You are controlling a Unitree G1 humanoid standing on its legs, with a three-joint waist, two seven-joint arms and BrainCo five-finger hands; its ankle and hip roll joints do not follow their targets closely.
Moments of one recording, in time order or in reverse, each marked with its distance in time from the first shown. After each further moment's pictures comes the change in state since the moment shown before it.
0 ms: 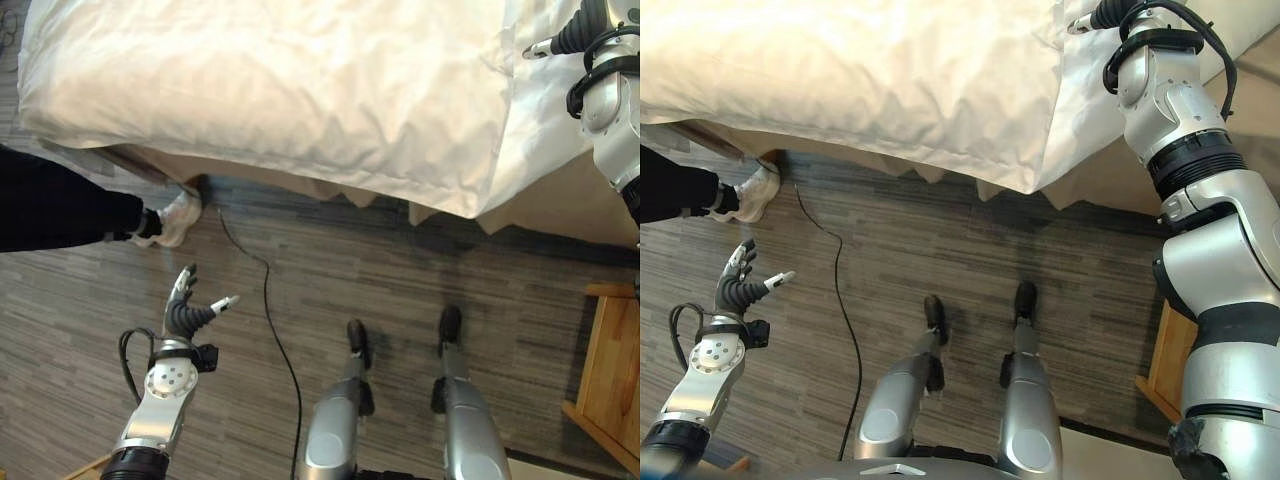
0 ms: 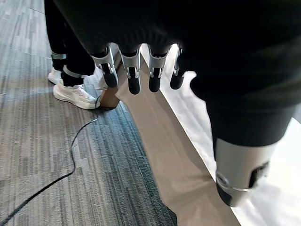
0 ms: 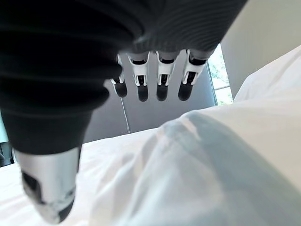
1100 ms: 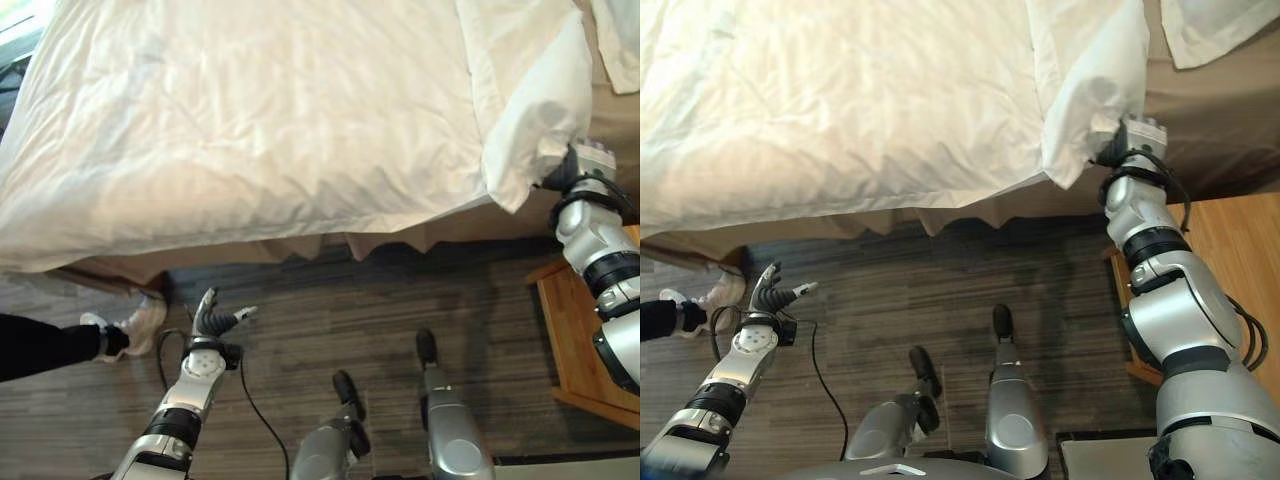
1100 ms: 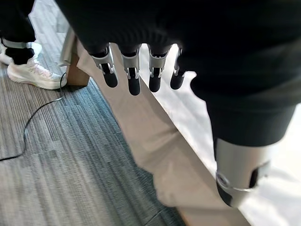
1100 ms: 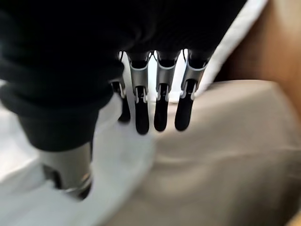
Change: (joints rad) left arm -0.258 -0.080 -0.165 0.535 -0.006 0.043 0.022; right arm 0.371 0.079 -0.249 0.331 0.013 0.051 -0.002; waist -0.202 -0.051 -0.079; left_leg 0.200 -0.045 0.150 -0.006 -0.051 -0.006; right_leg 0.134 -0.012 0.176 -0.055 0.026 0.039
